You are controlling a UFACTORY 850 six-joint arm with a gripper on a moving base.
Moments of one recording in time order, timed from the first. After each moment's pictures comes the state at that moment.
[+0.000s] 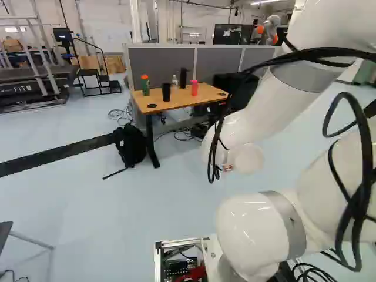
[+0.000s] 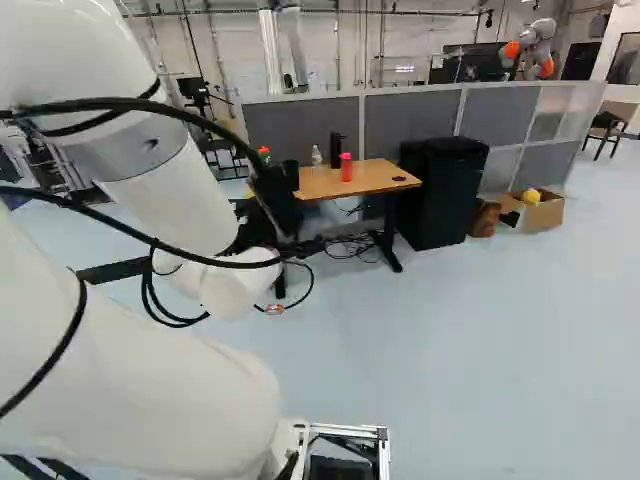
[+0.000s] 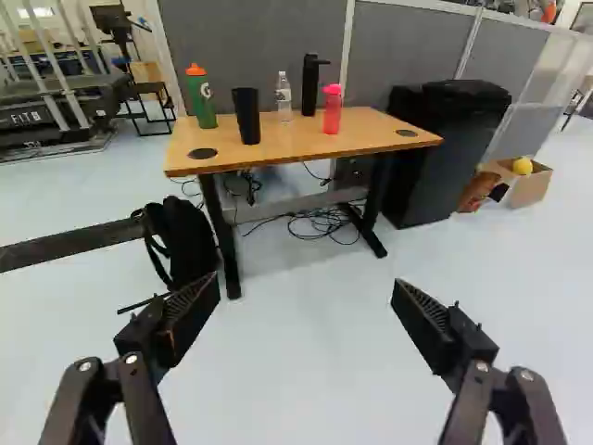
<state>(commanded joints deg) 0.0 16.0 -5.0 0.0 50.0 0.0</state>
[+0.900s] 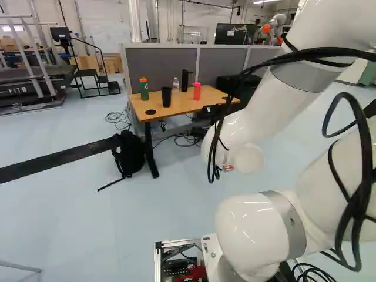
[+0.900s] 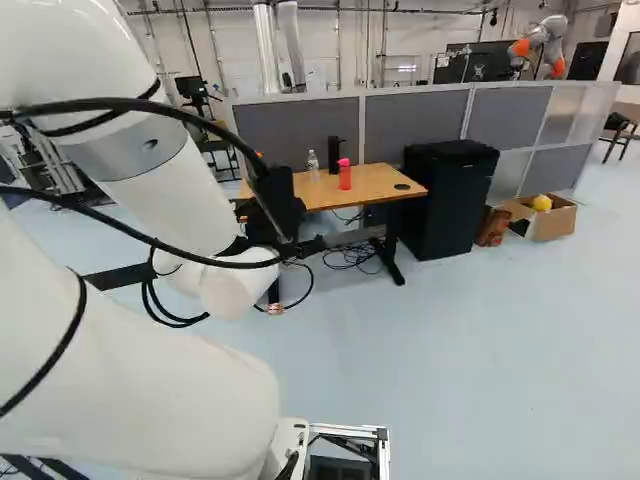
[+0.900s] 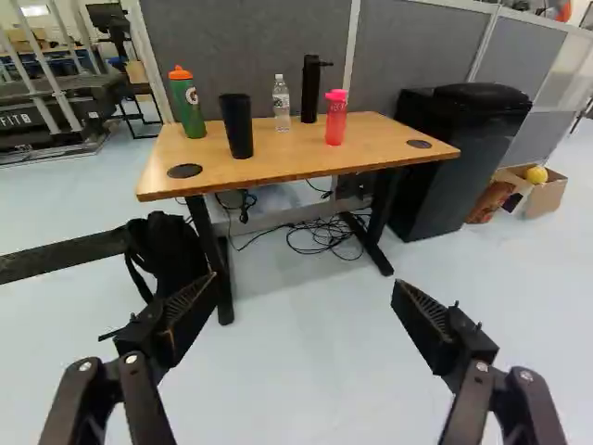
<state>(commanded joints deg) 0.0 16.0 -5.0 0.0 50.0 0.0</state>
